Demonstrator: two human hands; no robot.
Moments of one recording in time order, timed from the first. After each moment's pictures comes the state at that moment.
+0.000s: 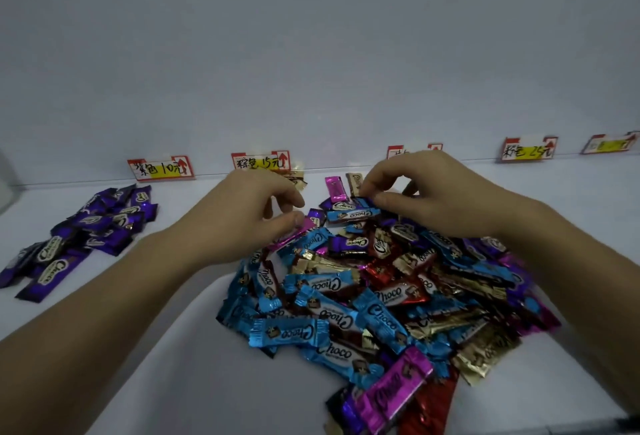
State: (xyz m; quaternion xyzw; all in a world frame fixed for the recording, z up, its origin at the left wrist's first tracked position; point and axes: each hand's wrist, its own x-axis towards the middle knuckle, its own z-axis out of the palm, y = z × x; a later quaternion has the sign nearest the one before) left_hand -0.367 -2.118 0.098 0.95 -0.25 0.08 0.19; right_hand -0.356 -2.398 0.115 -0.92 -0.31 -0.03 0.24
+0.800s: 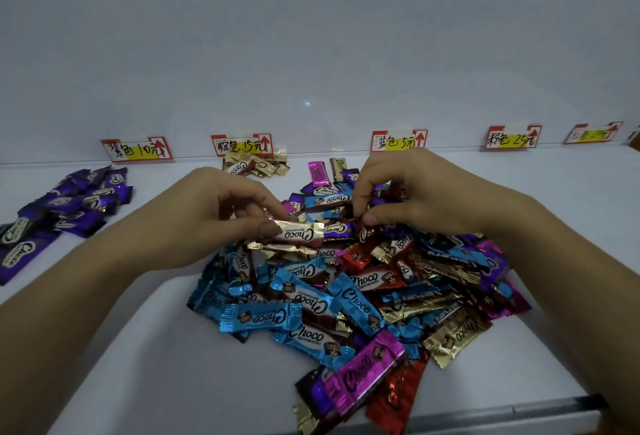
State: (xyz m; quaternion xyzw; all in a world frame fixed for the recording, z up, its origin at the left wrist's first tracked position) left_hand -0.393 -2.108 0.100 0.88 -0.29 -0.03 0.38; right_hand -0.364 -2.410 0.110 -0.89 -0.37 0.03 0.26
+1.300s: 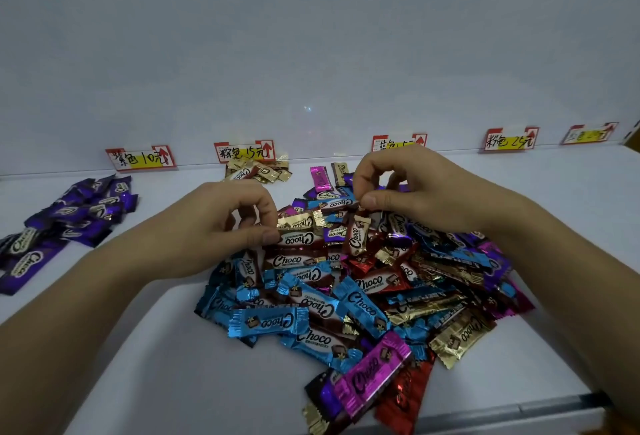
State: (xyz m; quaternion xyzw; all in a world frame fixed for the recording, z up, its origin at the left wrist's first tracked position) left_hand -0.384 -2.096 0.089 0.90 -0.31 -0.02 0.31; right_hand -0.367 -2.405 0.113 -0.89 -0.33 0.02 0.32
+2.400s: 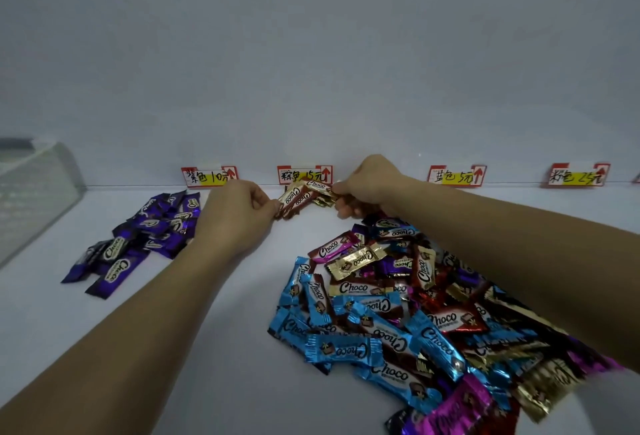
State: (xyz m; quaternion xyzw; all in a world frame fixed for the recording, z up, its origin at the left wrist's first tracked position) left_hand -0.331 -2.060 0.061 0.94 0.07 0.15 0.29; right_hand -0.280 -2.267 0.100 -0.84 0.04 0.15 0.51
